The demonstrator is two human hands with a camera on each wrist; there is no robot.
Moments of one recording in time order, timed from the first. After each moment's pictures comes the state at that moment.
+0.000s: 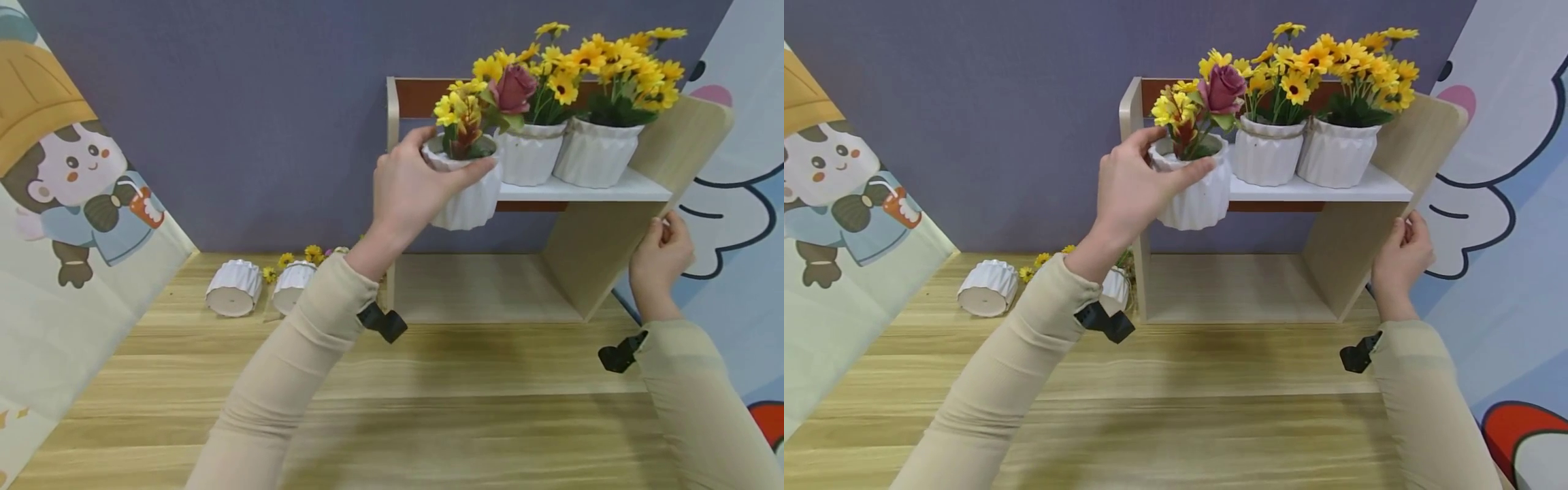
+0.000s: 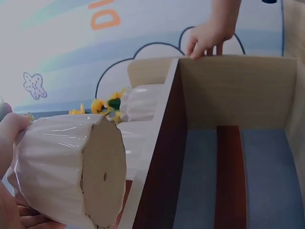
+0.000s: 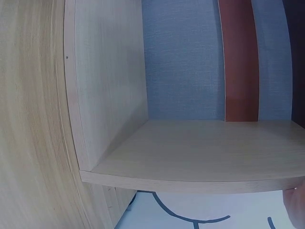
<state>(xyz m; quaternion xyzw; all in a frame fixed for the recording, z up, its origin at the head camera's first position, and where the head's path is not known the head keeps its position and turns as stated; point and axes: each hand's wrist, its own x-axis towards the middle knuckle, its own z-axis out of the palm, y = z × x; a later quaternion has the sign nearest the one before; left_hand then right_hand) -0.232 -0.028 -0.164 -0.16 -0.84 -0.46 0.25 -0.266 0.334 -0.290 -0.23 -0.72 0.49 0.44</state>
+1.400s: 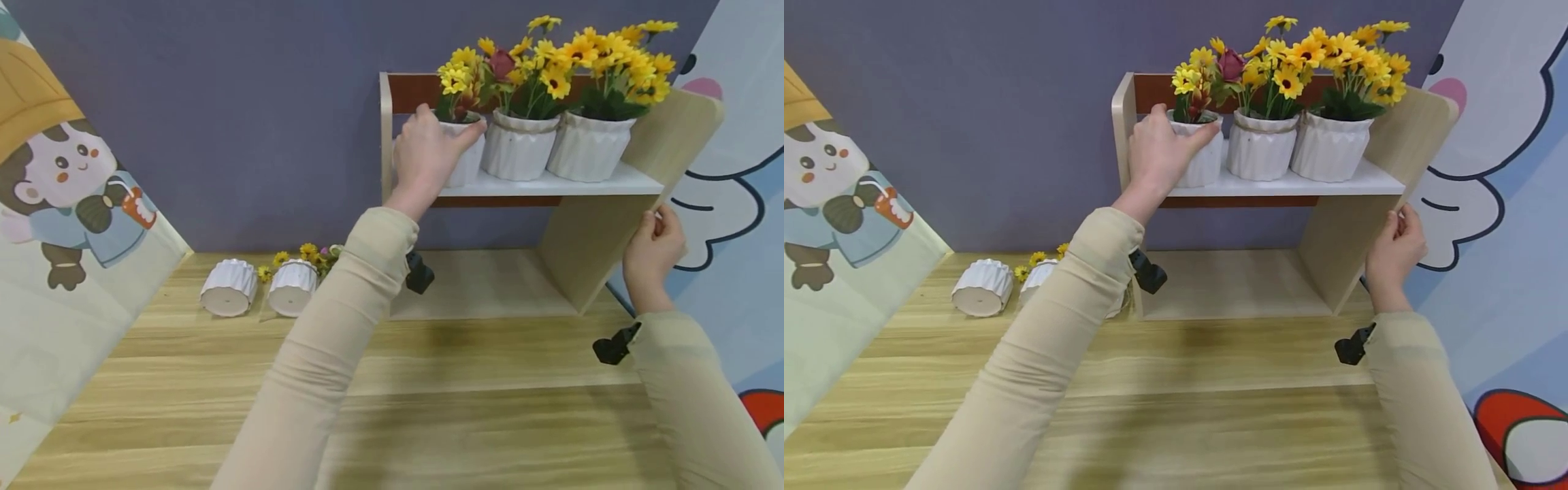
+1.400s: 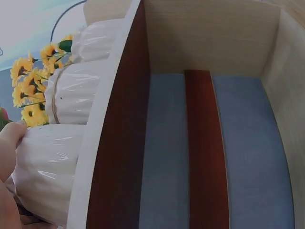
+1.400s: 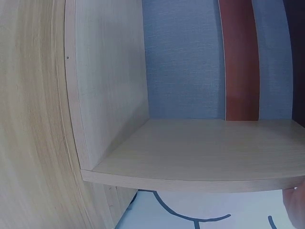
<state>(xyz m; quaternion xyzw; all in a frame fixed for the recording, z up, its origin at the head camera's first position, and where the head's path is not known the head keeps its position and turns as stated) -0.296 0.011 -0.150 -0.06 -0.91 -0.34 0.22 -0.266 0.335 -0.288 -0.22 -0.72 0.50 0.44</state>
